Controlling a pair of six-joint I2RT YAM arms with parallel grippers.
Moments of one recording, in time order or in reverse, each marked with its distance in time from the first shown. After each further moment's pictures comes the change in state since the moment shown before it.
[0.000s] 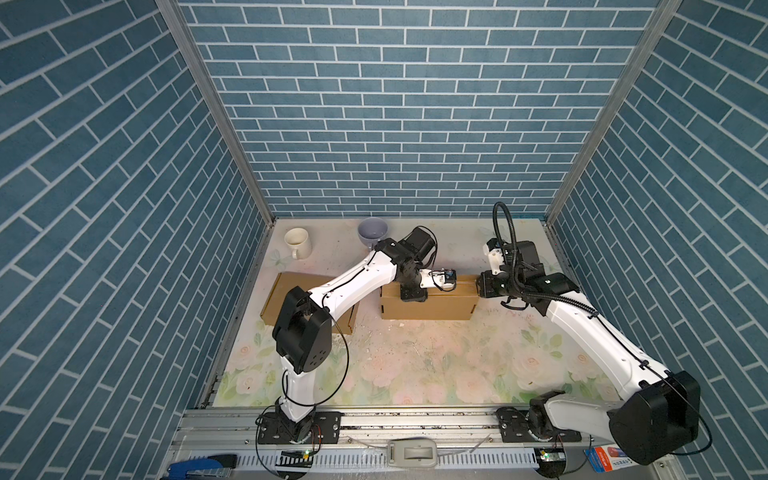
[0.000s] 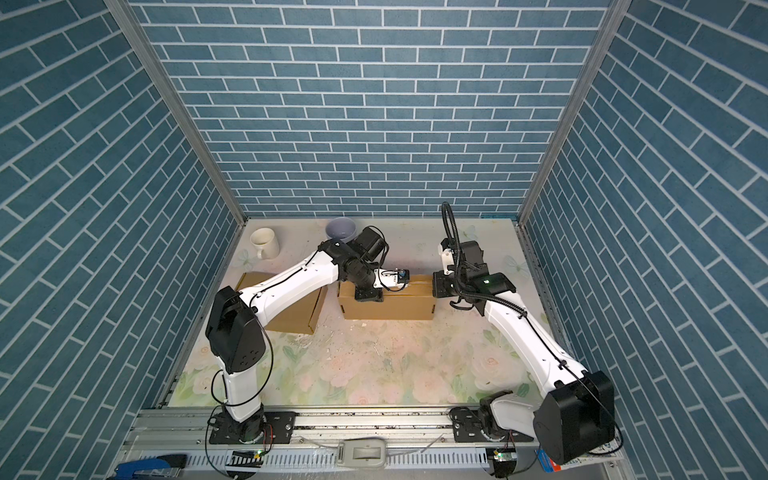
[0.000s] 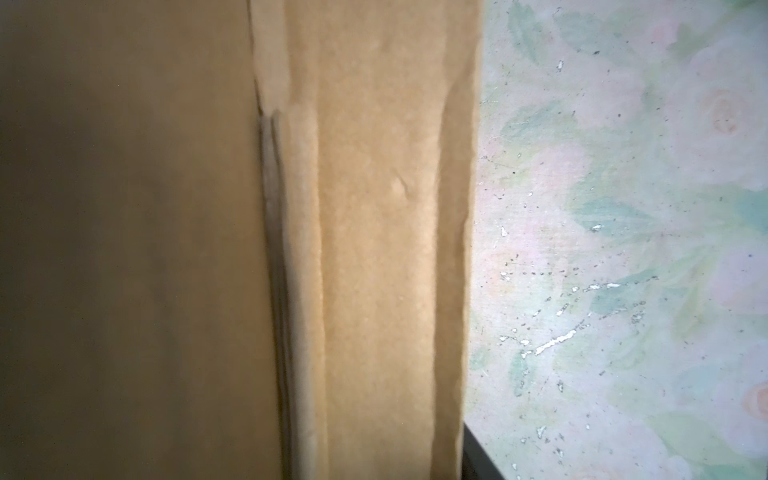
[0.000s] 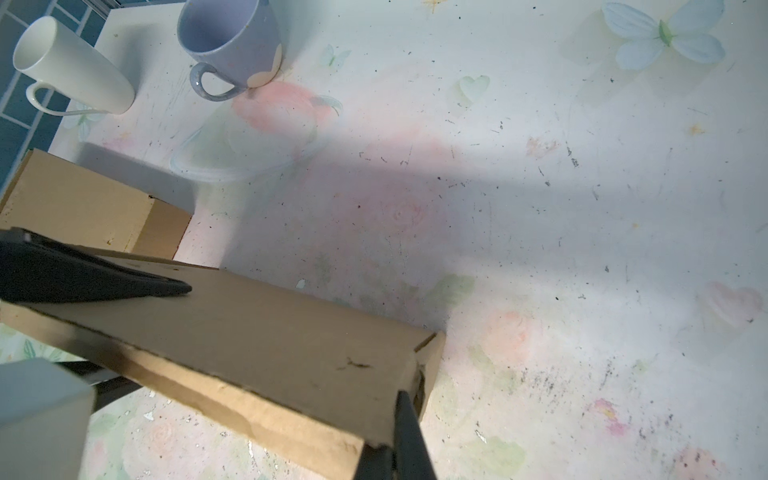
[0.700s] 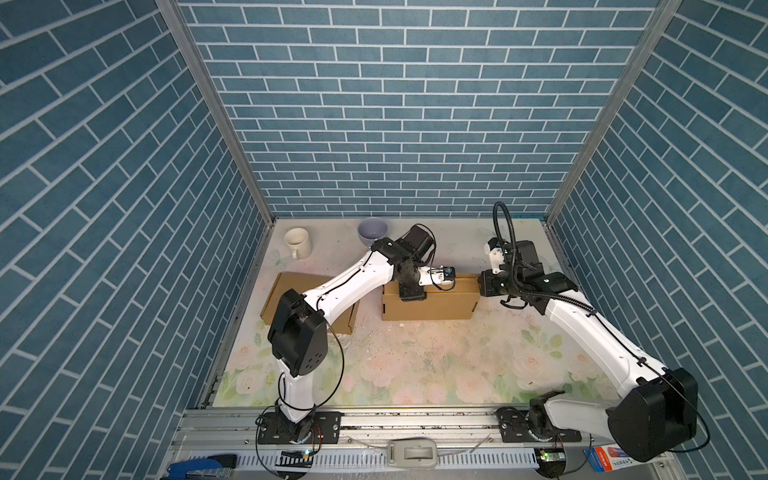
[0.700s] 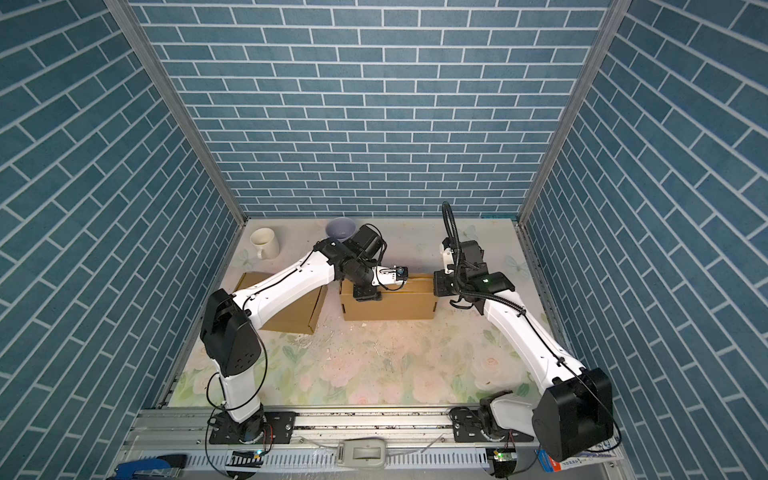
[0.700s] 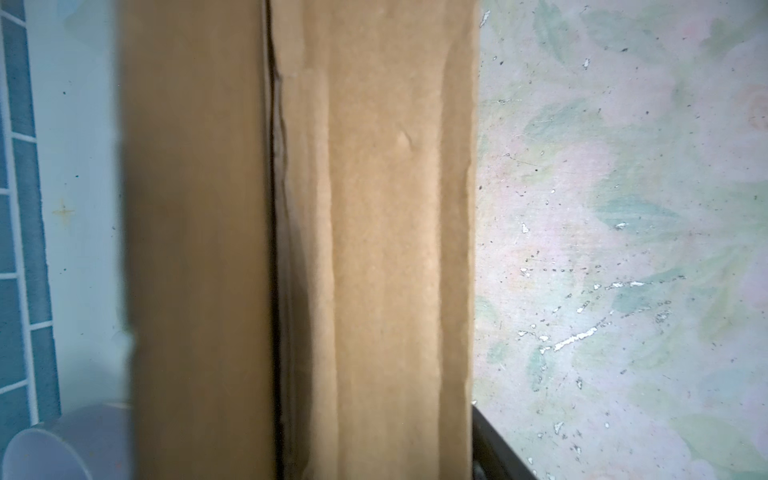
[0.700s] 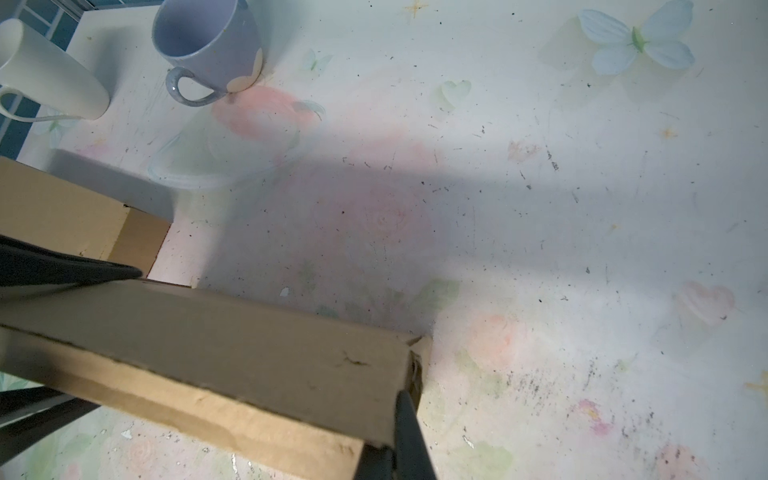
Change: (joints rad) left arm 0.001 -0.045 -0.006 0.013 -0.043 0.003; right arm -0.003 0.013 0.000 0.013 0.036 0.000
